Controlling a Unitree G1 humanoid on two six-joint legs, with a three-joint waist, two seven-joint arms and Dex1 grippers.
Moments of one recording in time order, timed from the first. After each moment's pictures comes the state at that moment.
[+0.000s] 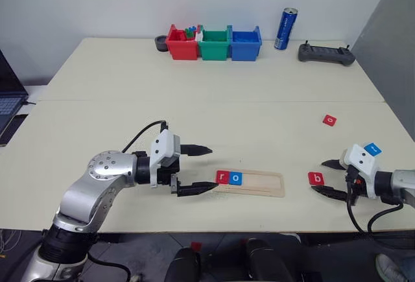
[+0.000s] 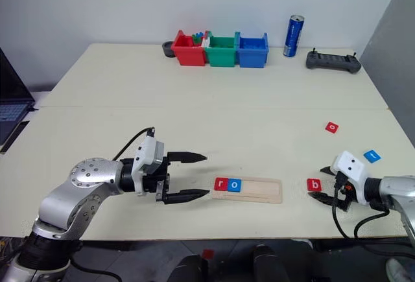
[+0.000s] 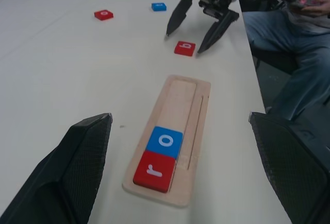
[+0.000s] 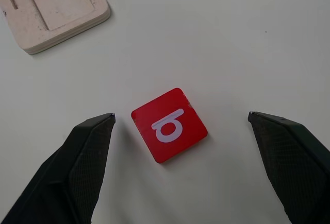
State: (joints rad) left arm -0.24 0.71 -0.06 -0.36 -0.51 0.44 -1.13; right arm -0.04 -0.98 -0.09 -0.08 0.28 0.37 1.08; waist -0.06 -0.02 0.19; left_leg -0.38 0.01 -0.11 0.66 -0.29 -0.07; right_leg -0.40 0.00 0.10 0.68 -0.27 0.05
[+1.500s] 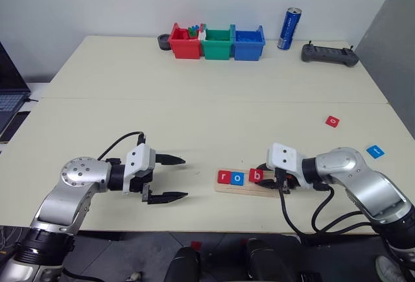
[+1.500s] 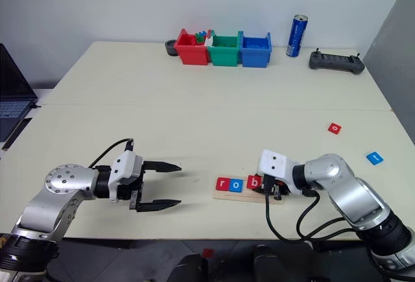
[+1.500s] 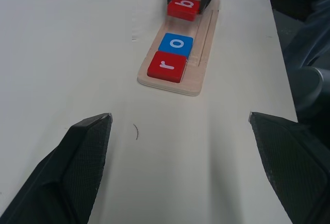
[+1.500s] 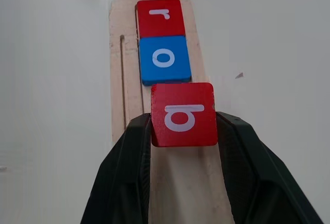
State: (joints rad) left arm -0.17 0.82 -0.01 -0.11 -0.41 0.17 -1.30; right arm -0.42 -0.80 0.36 -0.43 0.16 0.71 1.00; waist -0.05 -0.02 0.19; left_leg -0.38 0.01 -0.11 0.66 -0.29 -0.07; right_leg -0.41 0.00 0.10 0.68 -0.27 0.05
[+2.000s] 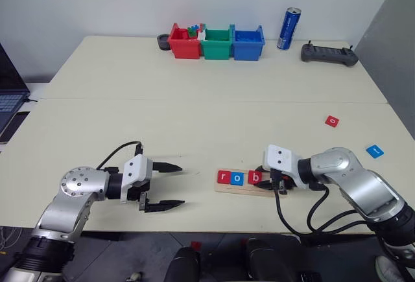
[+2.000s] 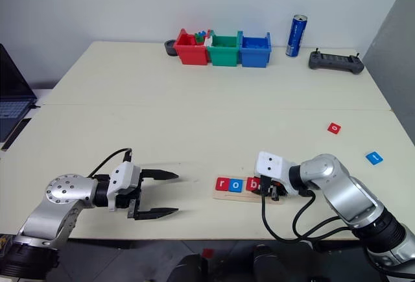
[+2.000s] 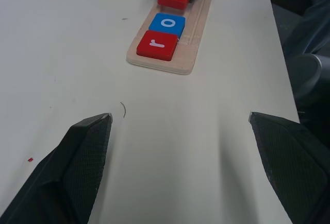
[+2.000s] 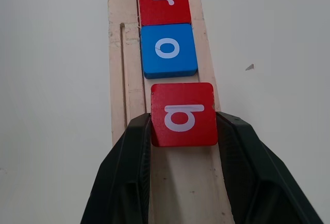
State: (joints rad) left arm -0.11 0.80 -0.01 -0.03 -0.37 0.03 -1.33; right arm -0.43 -0.79 0.40 -0.41 0.14 0.73 1.00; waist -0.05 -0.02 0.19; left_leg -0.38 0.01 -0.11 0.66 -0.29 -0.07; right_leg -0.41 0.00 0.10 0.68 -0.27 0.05
